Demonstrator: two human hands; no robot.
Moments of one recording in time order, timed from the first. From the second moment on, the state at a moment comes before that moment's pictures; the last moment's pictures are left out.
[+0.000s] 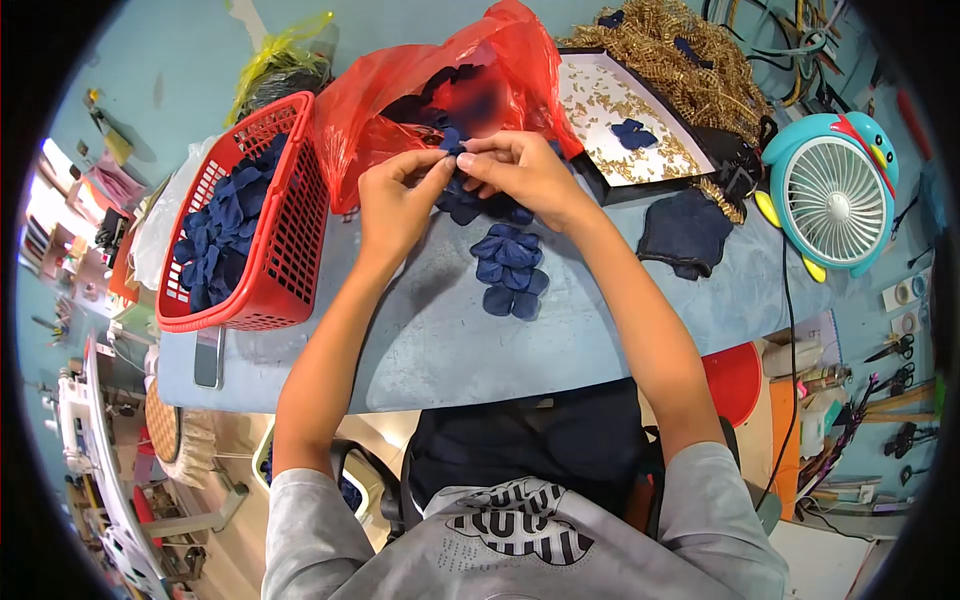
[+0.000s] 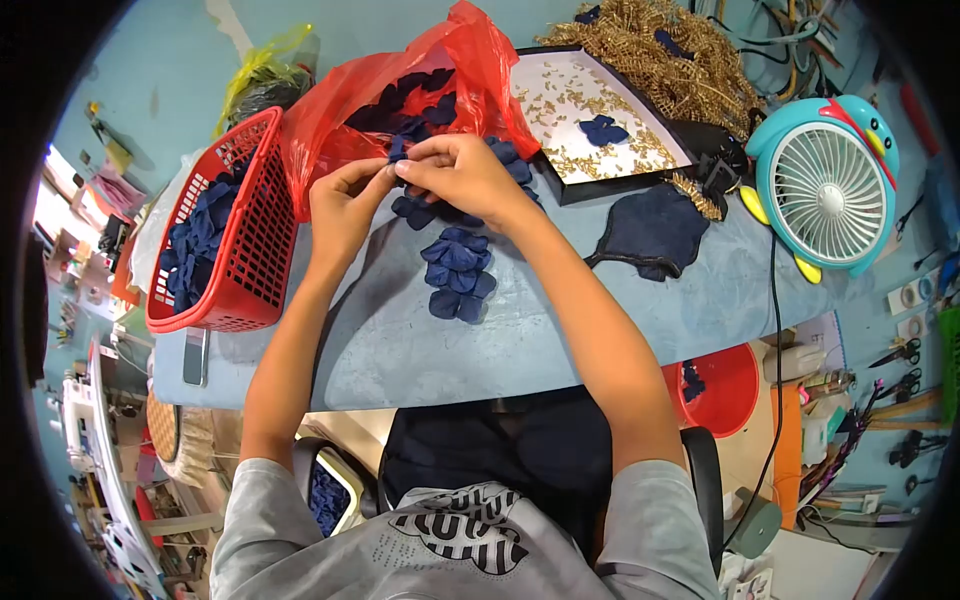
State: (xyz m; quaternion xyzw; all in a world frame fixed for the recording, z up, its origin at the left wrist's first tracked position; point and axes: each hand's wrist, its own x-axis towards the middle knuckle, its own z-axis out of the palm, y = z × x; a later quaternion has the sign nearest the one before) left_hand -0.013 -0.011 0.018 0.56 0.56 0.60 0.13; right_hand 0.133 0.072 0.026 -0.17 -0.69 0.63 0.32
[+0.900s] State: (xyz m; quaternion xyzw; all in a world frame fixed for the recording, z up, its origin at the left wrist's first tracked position) left_hand -0.020 -0.011 0.023 0.45 0.43 0.64 0.45; right_hand 0.128 0.057 0.028 -0.13 -0.79 0.36 0.48
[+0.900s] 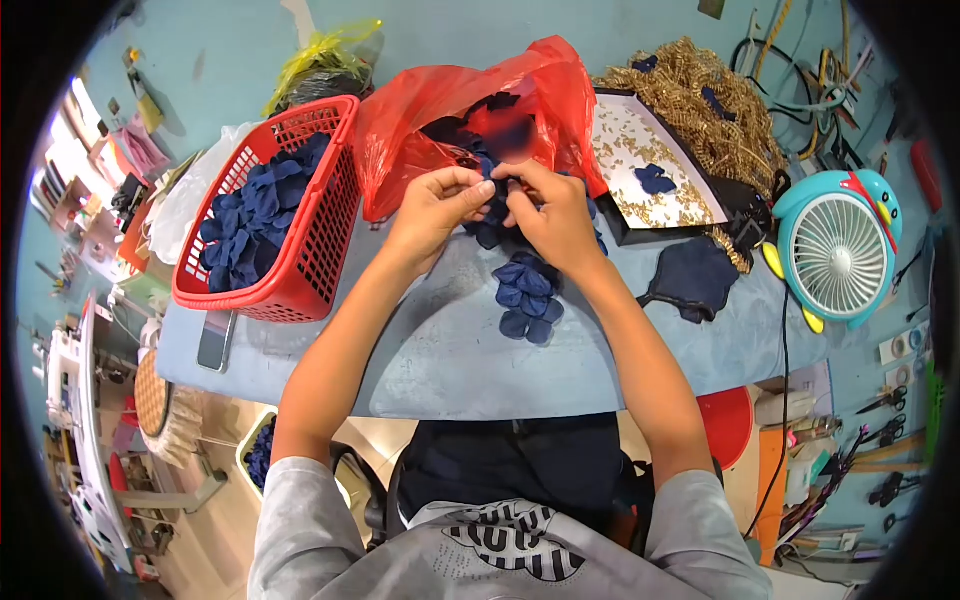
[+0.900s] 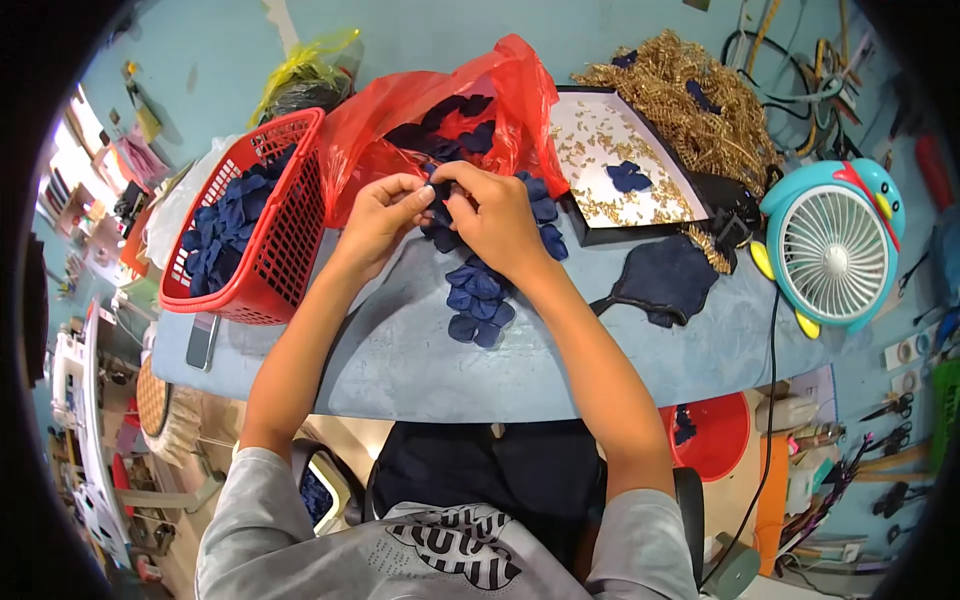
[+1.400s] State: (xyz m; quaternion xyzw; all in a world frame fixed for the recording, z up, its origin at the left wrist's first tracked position) left_hand -0.027 -0.008 0.020 0.39 0.35 0.66 0.54; right_hand 0.128 0.076 0.021 -0.12 -0.74 0.51 0.43
